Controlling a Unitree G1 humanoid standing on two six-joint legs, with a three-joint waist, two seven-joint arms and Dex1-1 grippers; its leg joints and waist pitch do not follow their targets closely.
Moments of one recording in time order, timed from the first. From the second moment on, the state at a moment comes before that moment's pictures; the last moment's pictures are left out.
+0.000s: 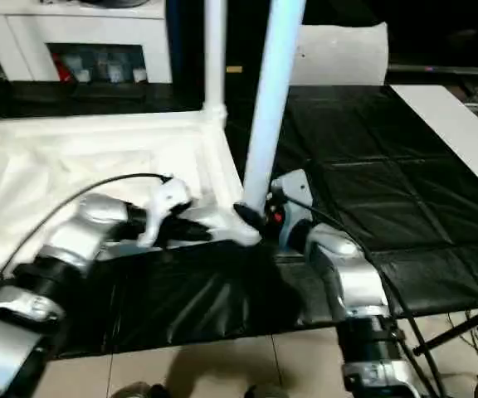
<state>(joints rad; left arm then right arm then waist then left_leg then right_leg) -0.71 0.21 -0.22 0.68 0.06 0.27 -1.01 -0.41 -0.09 -0.02 0.21 0.12 0.46 0.50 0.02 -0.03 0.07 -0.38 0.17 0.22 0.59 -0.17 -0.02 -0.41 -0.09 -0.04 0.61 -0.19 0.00</state>
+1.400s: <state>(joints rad) -0.67 0.41 -0.29 0.66 0.00 -0.01 -1.47 -0.43 -0.42 0.16 0.26 0.23 0.27 1.27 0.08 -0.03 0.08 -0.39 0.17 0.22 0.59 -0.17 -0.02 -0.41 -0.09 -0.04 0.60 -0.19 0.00</state>
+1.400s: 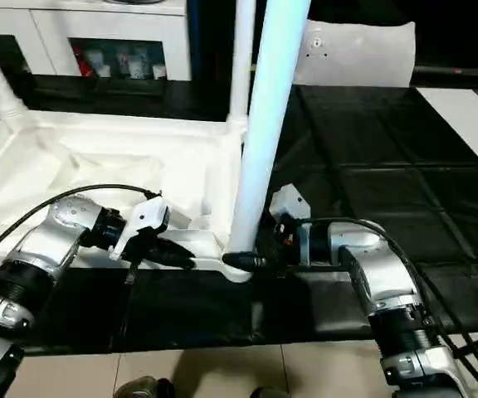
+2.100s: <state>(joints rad) -0.68 0.42 -0.31 0.69 0.00 -0.07 -1.54 -0.46 -0.44 0.20 0.33 0.24 0.23 1.38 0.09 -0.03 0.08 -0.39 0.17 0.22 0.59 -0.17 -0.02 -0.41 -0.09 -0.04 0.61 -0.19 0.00</state>
